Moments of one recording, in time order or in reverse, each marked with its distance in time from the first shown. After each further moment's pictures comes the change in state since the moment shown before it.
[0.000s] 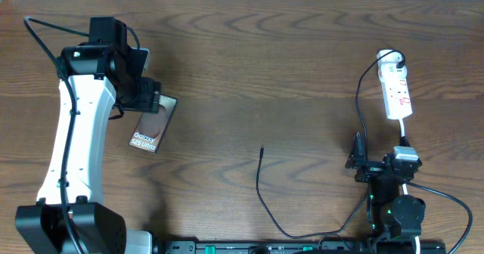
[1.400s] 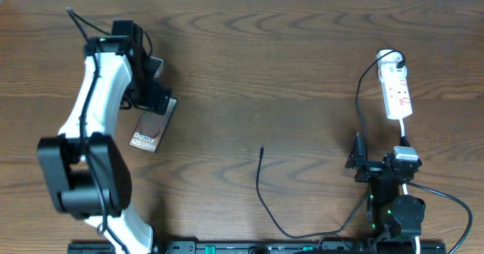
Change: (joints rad) left arm 0.000 0.291 0.000 0.083 -0.061 0.139; right arm 0.000 0.000 0.000 0.000 0.000 0.000
